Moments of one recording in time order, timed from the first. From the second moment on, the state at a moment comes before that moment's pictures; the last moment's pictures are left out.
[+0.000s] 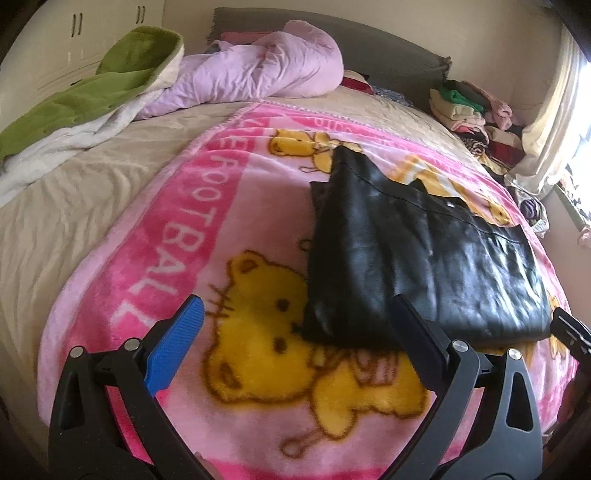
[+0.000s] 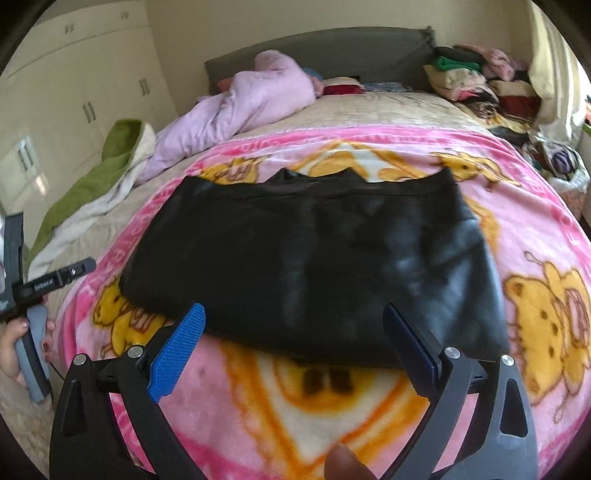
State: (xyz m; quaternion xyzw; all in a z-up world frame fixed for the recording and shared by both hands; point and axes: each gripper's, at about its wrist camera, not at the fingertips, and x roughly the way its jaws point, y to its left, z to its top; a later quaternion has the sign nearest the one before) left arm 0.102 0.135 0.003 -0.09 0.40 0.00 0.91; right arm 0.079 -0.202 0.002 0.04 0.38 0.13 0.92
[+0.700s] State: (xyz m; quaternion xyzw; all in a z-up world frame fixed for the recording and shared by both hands) left arm 0.165 0.138 -0.014 -0.12 0.43 -0.02 0.89; right arm 0.089 -0.078 -0.053 -0.18 0.36 0.19 0.90
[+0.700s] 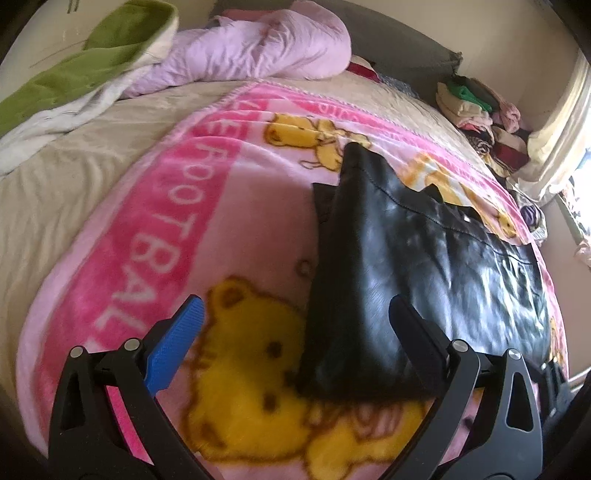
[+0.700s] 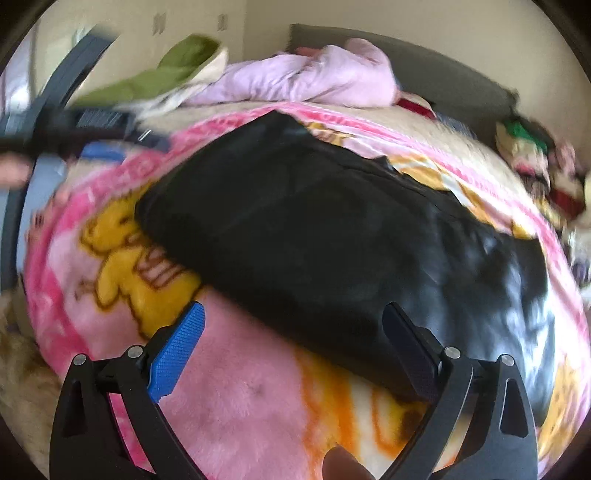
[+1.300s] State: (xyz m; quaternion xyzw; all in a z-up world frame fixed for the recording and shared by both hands) left arm 0.240 0.123 -0.046 -0.11 0.48 -0.04 0.87; right arm 0.119 -0.029 -0.087 -0.33 0.30 0.13 0.89
